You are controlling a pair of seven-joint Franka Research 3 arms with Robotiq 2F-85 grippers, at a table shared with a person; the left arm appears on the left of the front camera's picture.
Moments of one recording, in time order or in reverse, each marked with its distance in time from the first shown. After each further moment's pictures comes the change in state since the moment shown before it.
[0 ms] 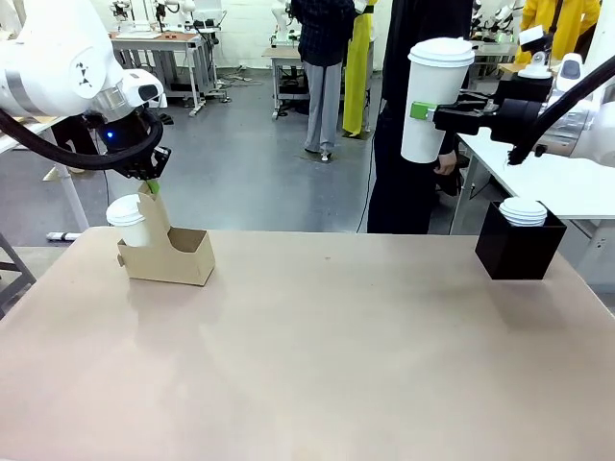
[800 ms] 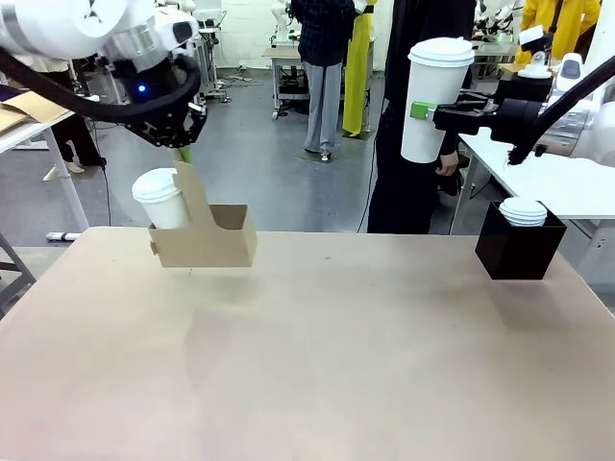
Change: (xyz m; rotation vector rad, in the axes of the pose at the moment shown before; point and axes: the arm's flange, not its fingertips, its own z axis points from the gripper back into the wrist) left arm -0.053 -0.134 0.114 -0.008 -0.028 0.131; right arm 0.000 0.000 0.000 0.000 0.000 0.001
